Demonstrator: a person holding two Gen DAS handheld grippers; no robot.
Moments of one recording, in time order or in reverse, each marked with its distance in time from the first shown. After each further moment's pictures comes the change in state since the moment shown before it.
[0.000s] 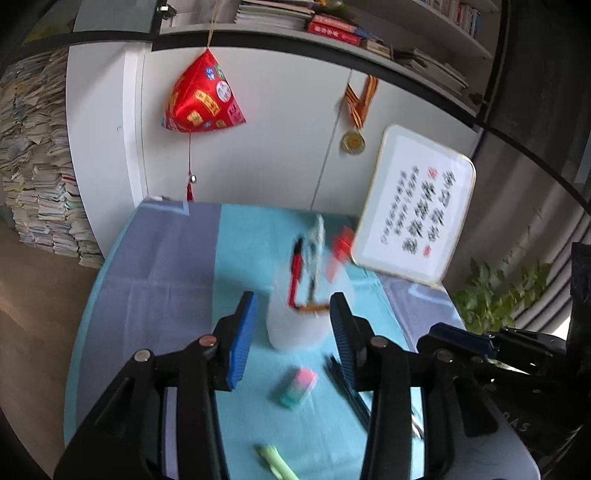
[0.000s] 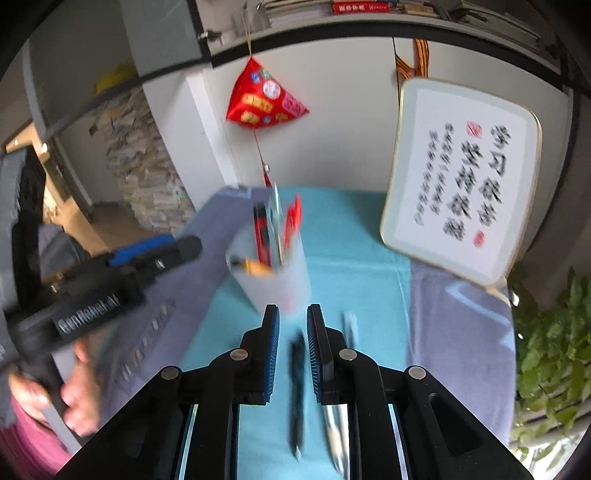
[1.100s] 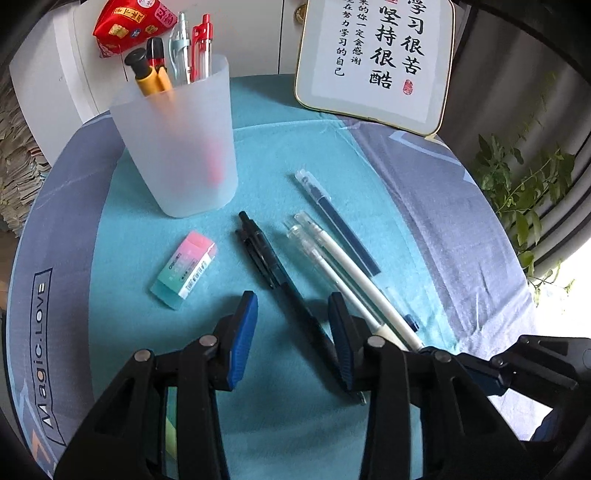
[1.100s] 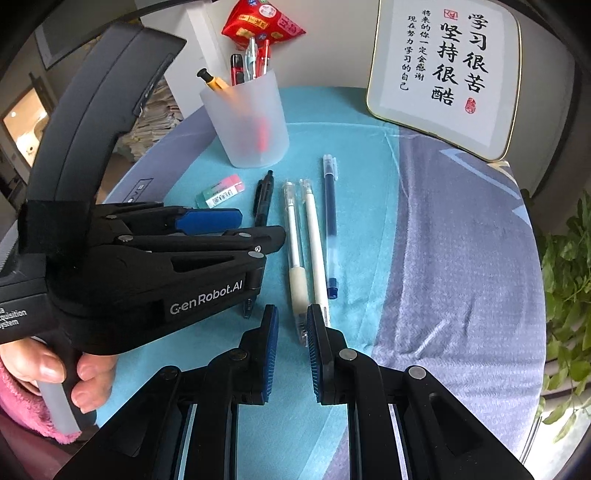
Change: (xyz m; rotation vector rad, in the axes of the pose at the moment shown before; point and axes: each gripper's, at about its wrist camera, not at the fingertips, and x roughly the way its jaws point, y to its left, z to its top) left arm 0.096 -0.078 -0.089 0.137 0.326 0.055; right arm 0.026 -0.033 -0.110 -0.024 0.187 0.022
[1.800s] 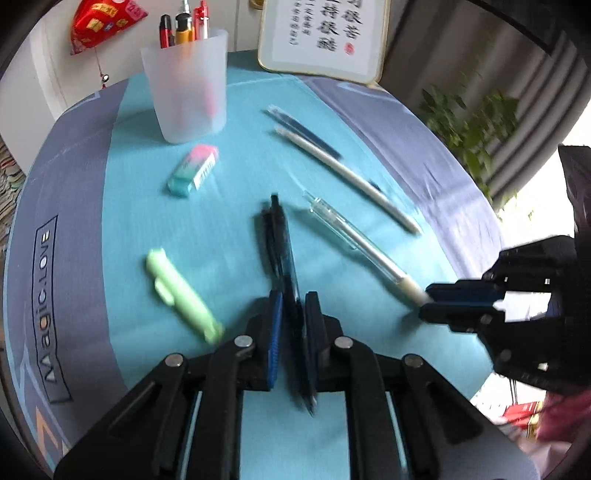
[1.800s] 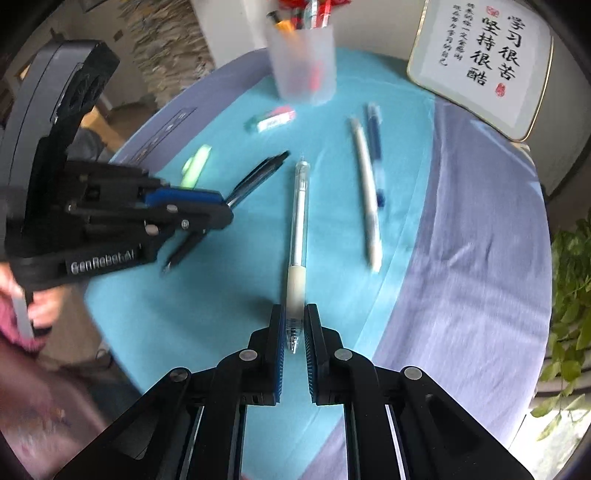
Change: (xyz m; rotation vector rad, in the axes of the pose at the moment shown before) left arm -0.049 0.023 -0.077 0.148 0.089 -0.168; right arm -0.022 0.027 -0.047 -0.134 0.158 0.046
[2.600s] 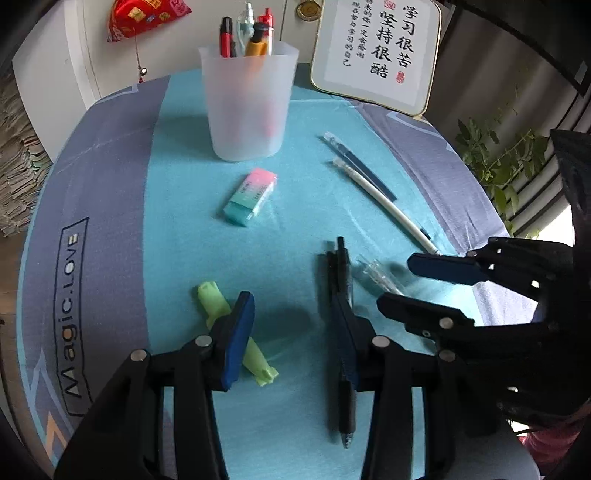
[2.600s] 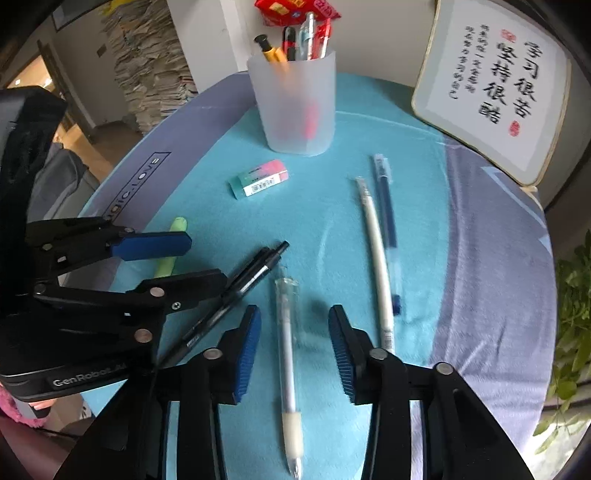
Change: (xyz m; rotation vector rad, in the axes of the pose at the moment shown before) left arm -0.002 0.035 0.024 -0.116 -0.059 0.071; right arm 0.032 0.008 0.074 0.045 -0.062 -0.064
